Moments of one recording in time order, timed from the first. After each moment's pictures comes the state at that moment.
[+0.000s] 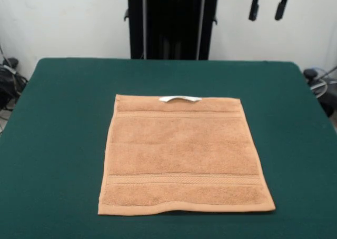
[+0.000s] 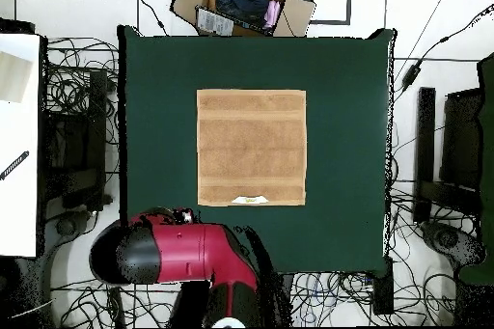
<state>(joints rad) 0.06 -1.03 -0.02 2.08 0.00 0.52 1.58</state>
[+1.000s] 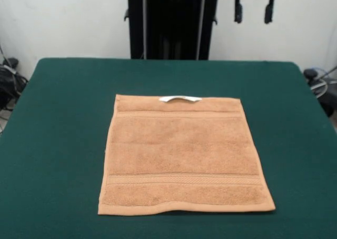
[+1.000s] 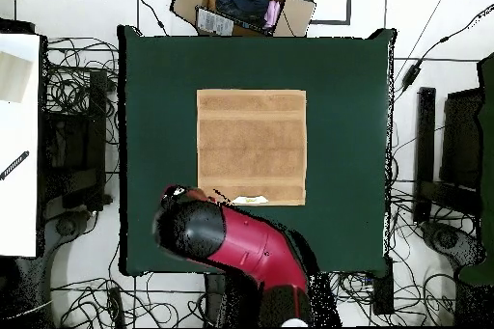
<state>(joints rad) -0.10 -1.02 -0.01 2.13 0.34 0.52 1.60</state>
